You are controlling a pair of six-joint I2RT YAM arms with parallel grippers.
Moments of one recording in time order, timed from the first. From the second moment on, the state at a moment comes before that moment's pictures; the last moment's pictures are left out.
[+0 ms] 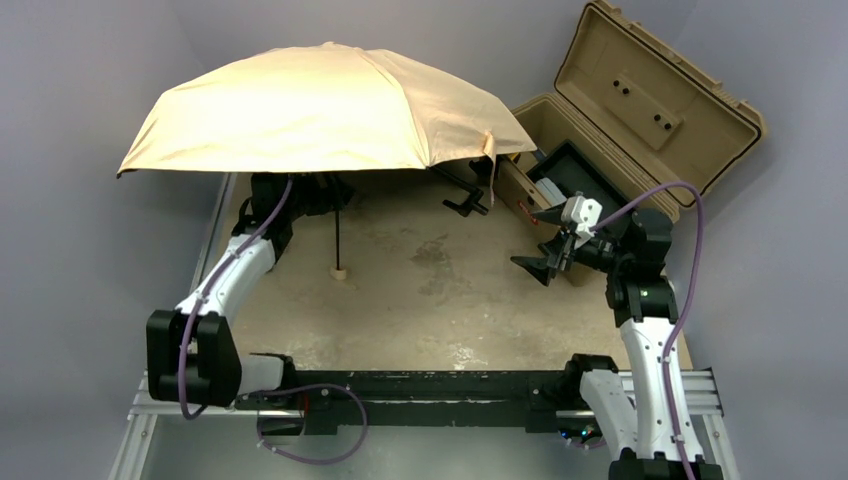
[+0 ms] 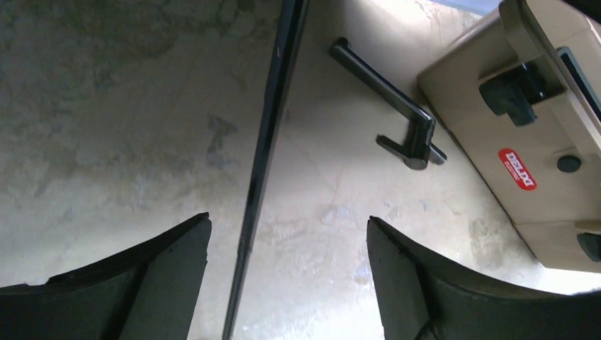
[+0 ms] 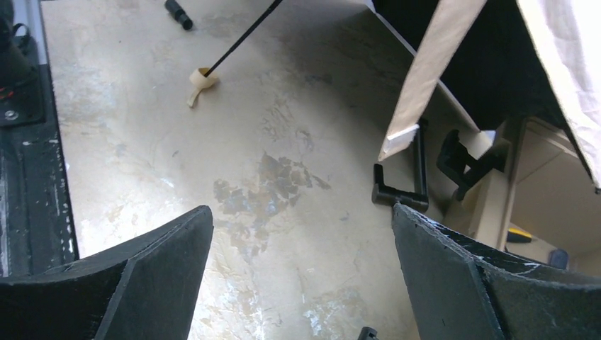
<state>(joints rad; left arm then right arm) -0.09 1.25 0.82 0.01 0.30 -0.40 -0.09 0.73 0.77 -0.29 -1.12 -0.40</state>
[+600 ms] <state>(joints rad) -0.08 1.51 1.01 0.07 0.47 -0.28 -0.09 0.73 0.75 -0.32 -1.20 -0.48</state>
